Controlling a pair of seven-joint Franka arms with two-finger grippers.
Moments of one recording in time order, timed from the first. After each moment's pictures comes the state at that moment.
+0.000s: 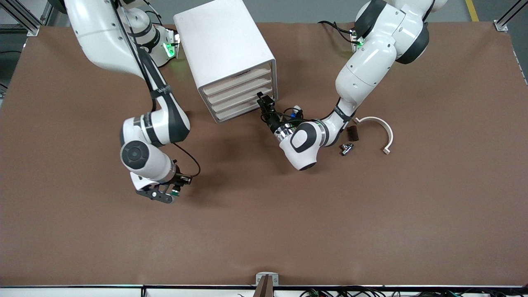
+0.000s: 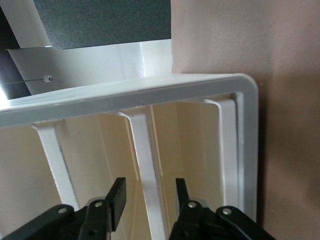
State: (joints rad) left arm -0.46 1.05 -0.27 -1.44 -1.02 1.53 -2.16; right arm 0.38 0.56 -0.10 -1.67 0.08 2.16 0.58
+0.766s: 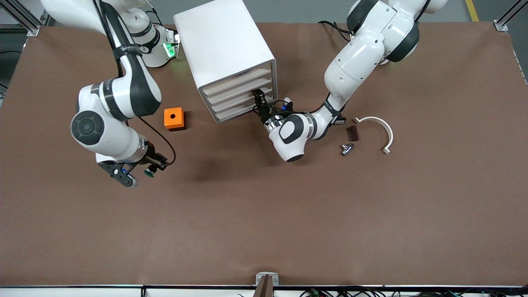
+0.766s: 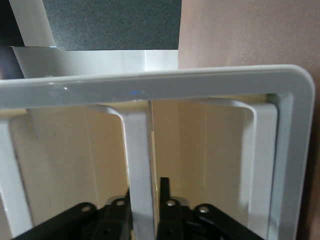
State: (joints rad) left arm -0.54 1.06 -0.27 -1.44 -1.03 1.55 -2.25; right arm 0.37 0.34 -0.08 -1.74 0.09 1.98 0.93
